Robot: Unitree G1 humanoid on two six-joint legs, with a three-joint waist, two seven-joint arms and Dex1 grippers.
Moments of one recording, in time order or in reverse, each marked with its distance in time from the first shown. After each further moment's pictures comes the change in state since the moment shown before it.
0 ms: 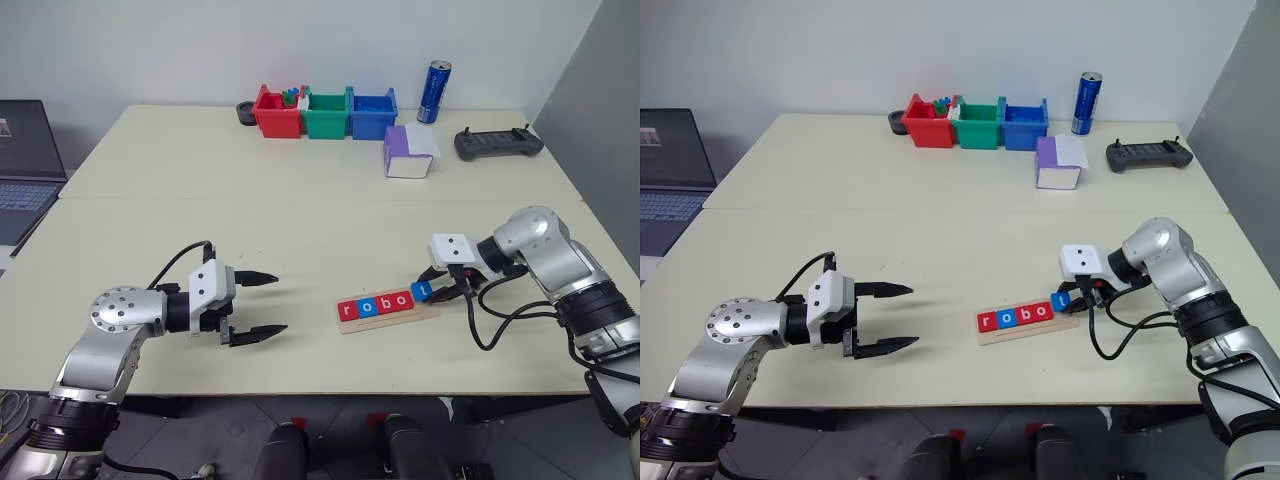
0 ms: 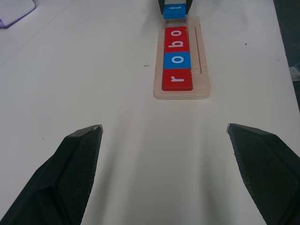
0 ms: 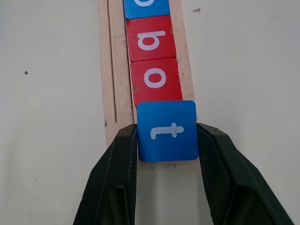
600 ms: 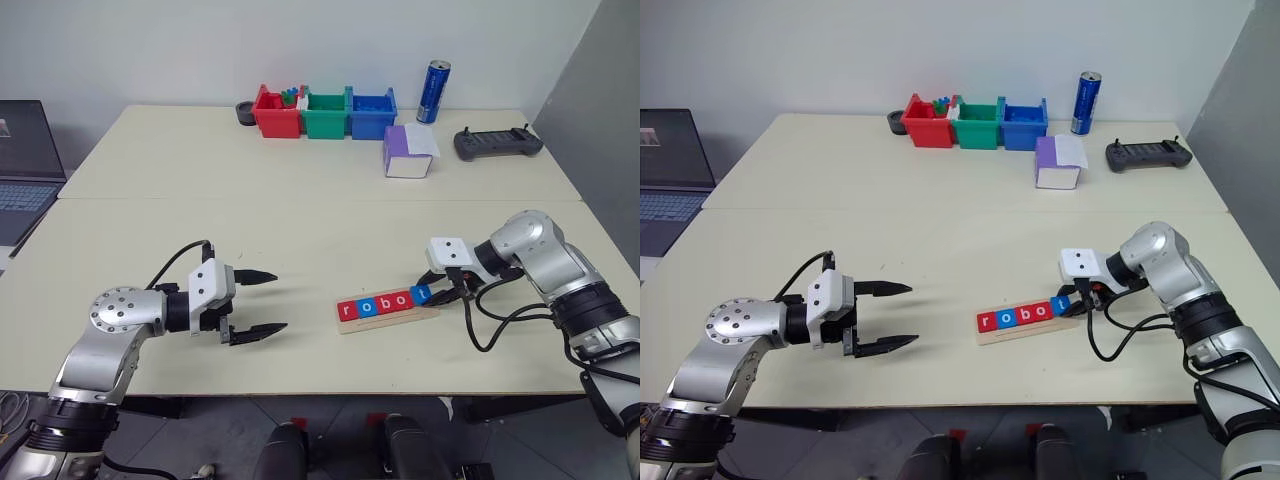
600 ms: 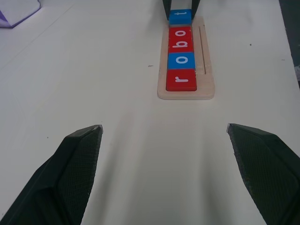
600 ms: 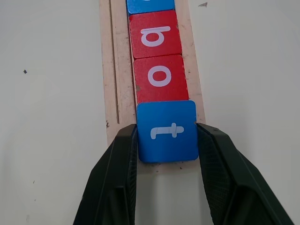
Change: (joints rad) left arm 0.004 0.004 0.003 -0.007 0.000 0.004 0.018; right arm -0.004 0.025 0.011 0.044 -0.004 -0.014 0.000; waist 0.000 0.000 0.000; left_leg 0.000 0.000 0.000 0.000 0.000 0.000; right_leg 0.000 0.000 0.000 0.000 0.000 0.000
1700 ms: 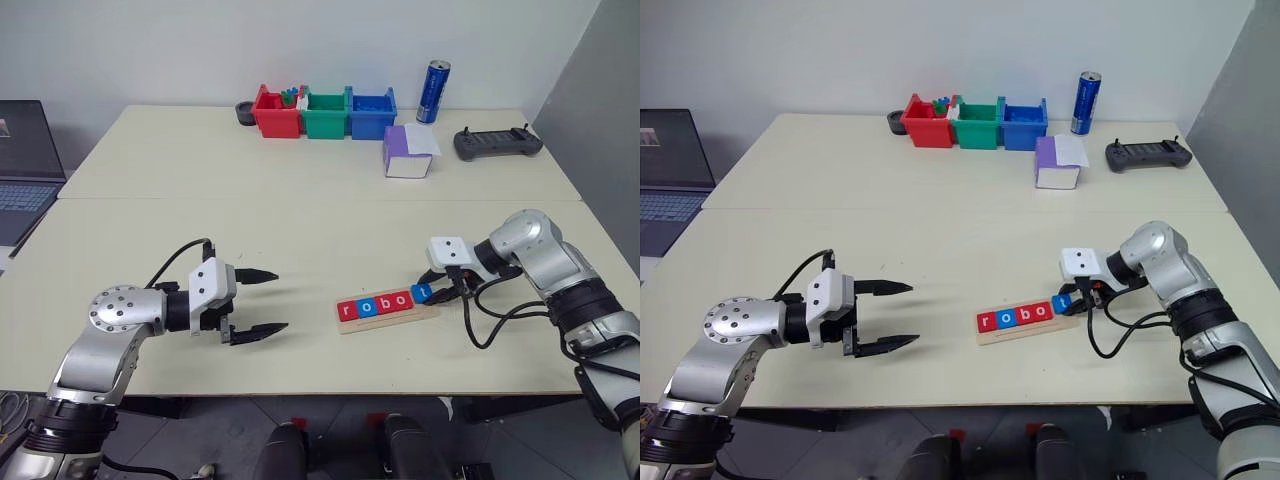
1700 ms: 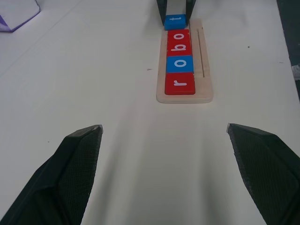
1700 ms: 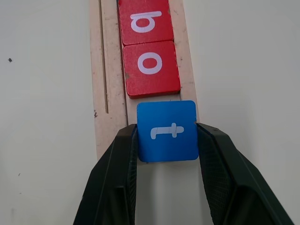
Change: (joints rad) left arm 0.002 0.002 0.009 -0.028 -0.001 0.016 0.002; right arm -0.028 0.018 0.001 0.094 -0.030 -0.071 -0.001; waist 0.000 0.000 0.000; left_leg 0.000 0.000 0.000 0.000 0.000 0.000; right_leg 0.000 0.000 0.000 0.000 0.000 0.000
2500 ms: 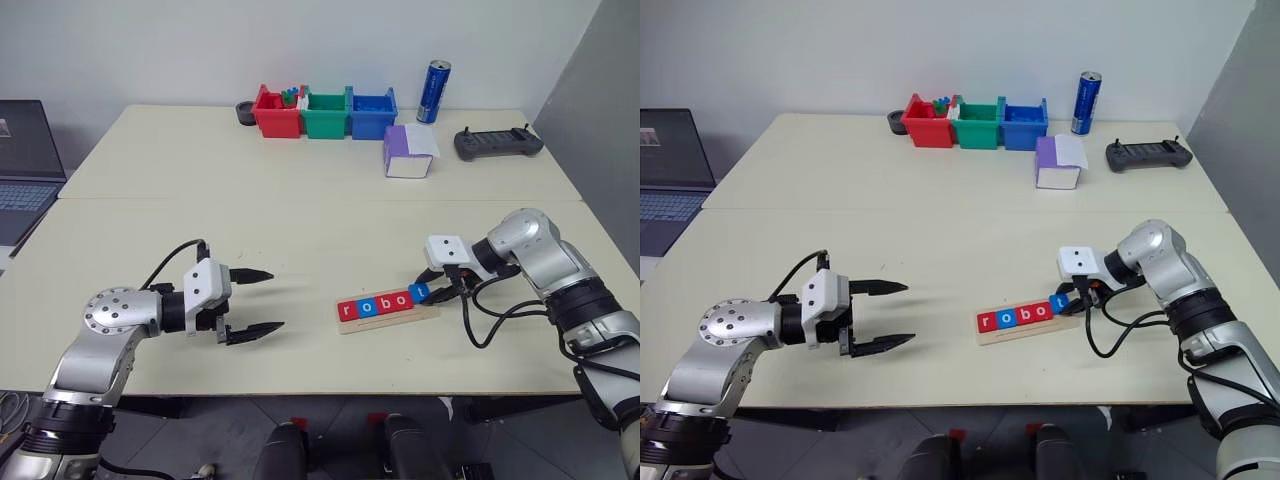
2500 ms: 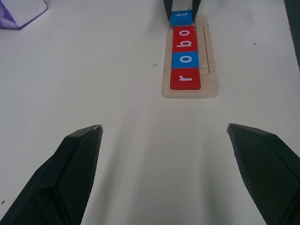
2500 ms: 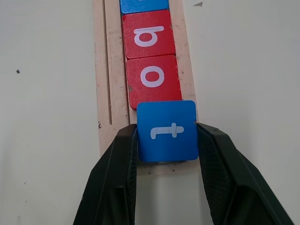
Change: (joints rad) left arm 0.010 0.001 0.013 0.022 0.000 -0.025 0.001; right arm 0.000 0.001 0.000 -0.036 0.021 0.038 0.013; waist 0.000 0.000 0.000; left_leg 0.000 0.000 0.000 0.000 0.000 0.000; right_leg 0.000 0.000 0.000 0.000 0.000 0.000
